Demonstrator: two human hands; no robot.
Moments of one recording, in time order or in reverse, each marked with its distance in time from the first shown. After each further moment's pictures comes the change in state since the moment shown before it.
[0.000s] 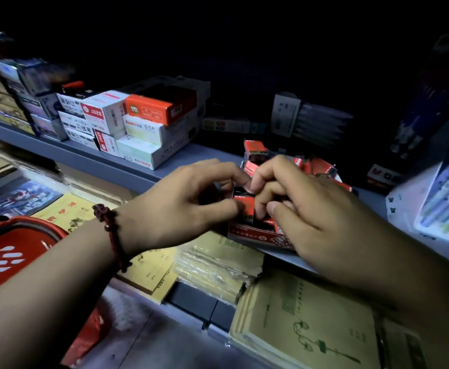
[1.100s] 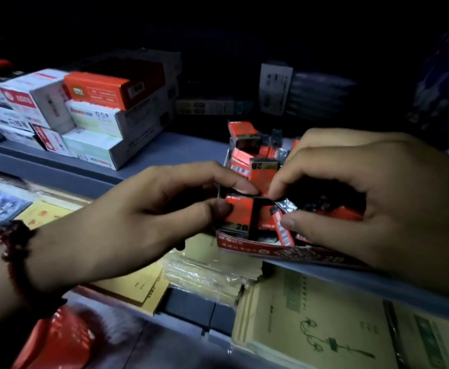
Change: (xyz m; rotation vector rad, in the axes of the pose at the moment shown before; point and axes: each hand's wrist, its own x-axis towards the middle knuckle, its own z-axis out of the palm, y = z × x) left_hand 0.004 -0.018 -0.001 -0.151 -0.097 0.012; right_hand 0.001 0.027 -0.014 -0.155 0.158 -0.088
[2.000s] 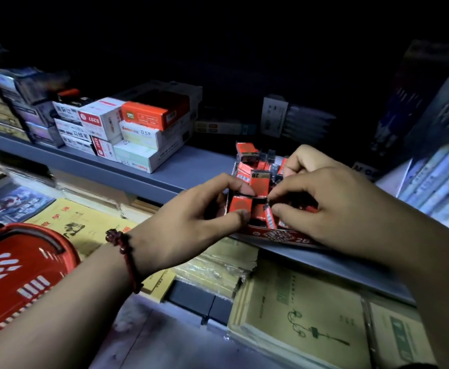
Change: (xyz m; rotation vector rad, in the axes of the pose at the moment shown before) left_hand -0.015 0.019 0.024 -0.082 0.078 -0.100; right_hand -0.005 -0.016 -0.013 -0.042 -0.149 0.207
